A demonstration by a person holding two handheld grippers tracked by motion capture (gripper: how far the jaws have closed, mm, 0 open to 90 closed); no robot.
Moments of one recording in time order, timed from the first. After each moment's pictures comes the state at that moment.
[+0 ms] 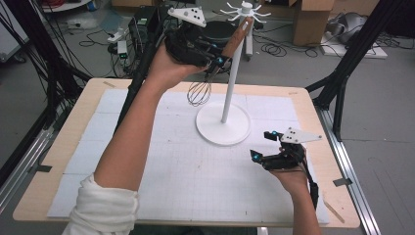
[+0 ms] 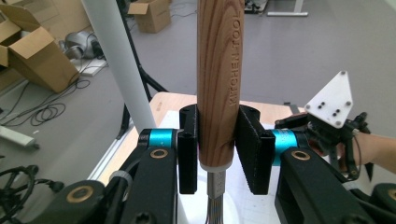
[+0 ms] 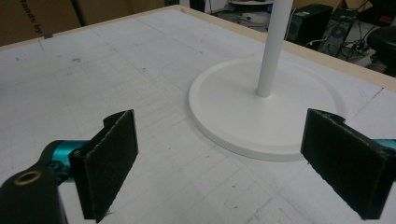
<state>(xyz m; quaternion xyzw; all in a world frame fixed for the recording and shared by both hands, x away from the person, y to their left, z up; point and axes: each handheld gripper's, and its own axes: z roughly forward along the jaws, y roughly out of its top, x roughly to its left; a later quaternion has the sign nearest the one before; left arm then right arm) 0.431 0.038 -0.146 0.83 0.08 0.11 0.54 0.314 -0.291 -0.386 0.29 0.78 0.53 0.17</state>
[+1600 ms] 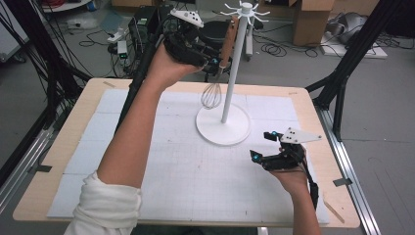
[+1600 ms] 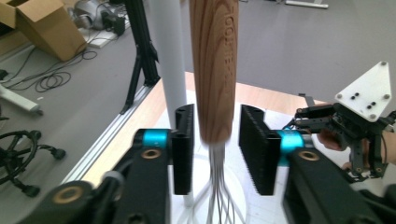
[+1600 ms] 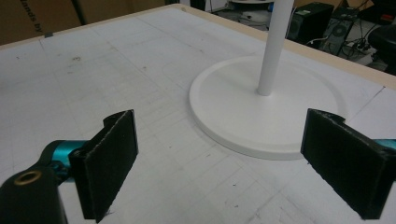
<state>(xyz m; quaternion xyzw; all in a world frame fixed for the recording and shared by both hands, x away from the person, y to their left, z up) 0.452 0.047 -0.162 0.84 0.14 0.10 0.51 0.314 -0.291 -0.387 0.29 0.78 0.53 0.17</state>
